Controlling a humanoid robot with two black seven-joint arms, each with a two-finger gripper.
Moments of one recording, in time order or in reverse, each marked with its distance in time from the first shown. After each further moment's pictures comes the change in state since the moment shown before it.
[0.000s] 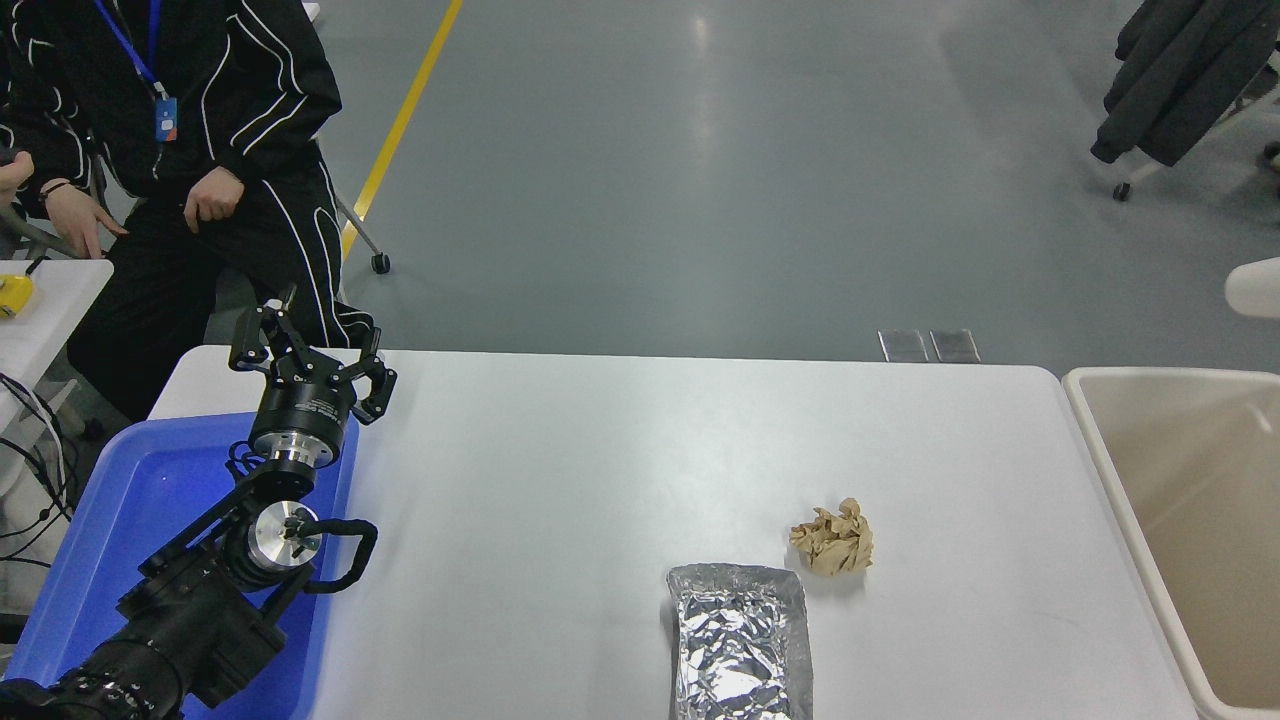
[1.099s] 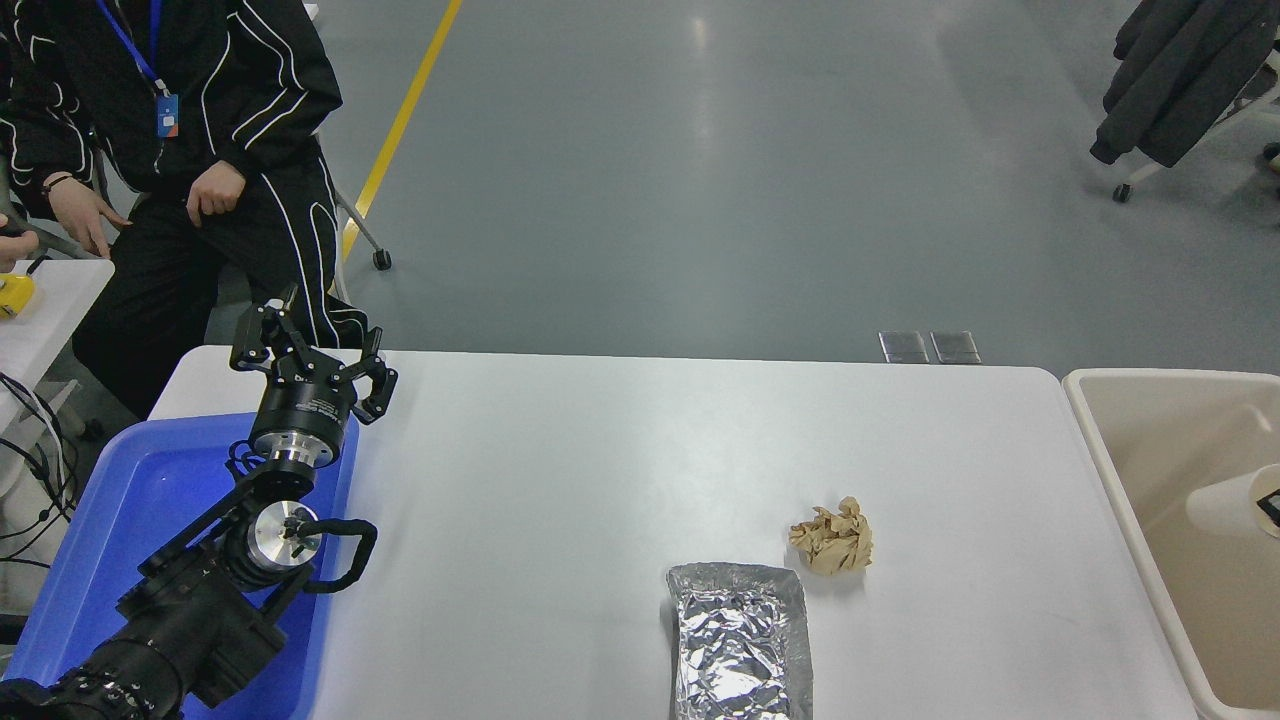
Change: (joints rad) left arm 0.000 0.000 0.000 0.000 0.000 0.000 0.000; right arm -0.253 0.208 0.021 -0.029 -0.001 -0.126 -0.072
